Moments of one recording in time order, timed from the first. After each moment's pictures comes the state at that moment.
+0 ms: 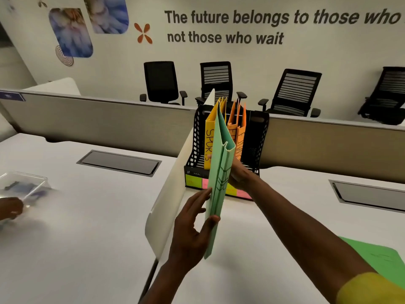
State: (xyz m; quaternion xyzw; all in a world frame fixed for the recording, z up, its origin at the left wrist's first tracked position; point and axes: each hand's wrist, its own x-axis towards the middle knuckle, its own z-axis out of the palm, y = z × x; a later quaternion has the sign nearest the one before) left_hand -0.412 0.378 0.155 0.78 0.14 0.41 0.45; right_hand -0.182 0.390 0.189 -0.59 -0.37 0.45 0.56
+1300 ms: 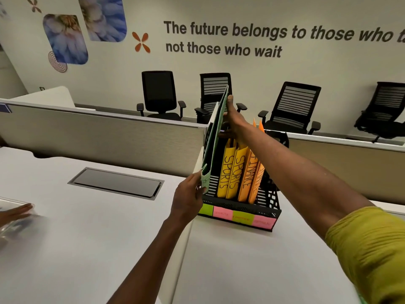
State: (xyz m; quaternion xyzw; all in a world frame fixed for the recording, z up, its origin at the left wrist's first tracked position) left_hand -0.310 0.587 0.148 0.85 0.19 0.37 0.31; right_hand -0.087 0.580 0.307 -0.70 -0.24 0.32 0.59
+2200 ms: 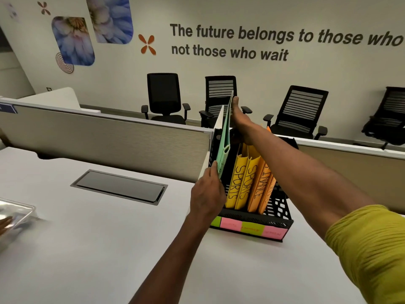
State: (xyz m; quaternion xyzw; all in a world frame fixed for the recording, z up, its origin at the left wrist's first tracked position) left_hand -0.265 0.575 0.174 0.88 0.27 0.34 0.18; right_hand -0.060 0.604 0.311 -0.76 -0.22 0.32 0.52
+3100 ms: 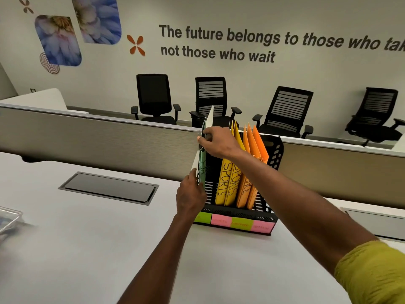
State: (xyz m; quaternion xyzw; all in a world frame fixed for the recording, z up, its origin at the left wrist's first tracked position) left_hand -0.263 0.593 0.140 0.83 0.36 0.30 0.30; right_hand -0.134 0.564 0.285 -0.82 -0.48 -0.01 0.30
